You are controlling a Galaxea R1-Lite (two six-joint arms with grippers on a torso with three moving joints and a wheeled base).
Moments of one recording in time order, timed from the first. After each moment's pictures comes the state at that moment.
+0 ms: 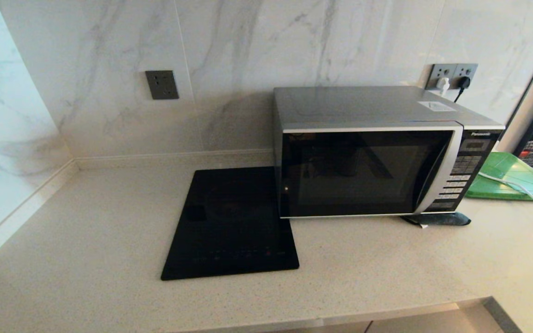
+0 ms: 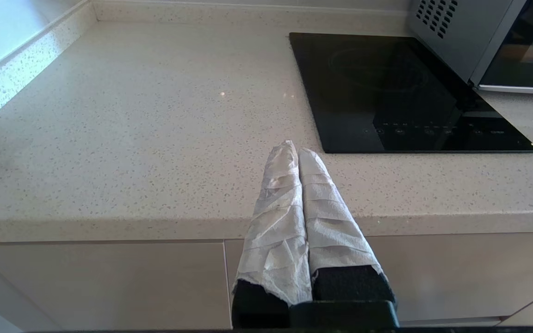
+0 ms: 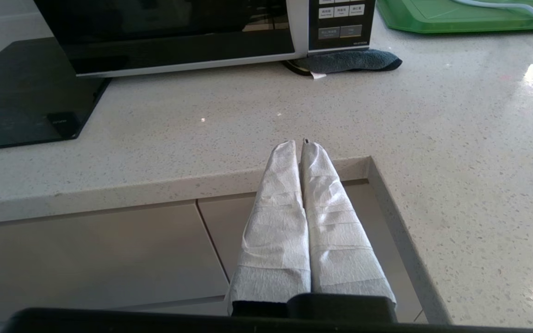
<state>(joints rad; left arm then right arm) 0.00 0.00 0.00 -0.01 0.03 -0.07 0.01 0.00 0.00 0.00 -0.04 0.13</state>
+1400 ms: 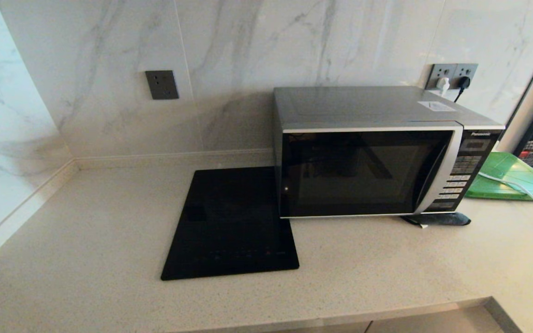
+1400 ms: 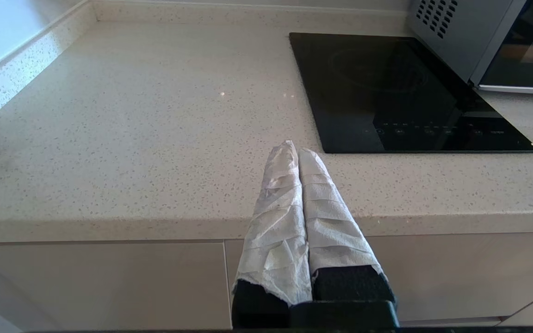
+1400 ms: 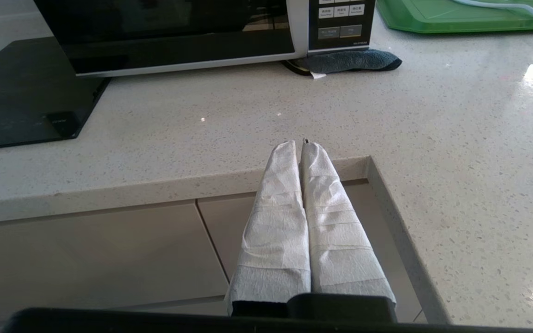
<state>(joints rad) 0.00 0.00 0.00 -0.01 0.03 -0.07 0.01 0.00 0.00 0.00 -0.04 0.13</state>
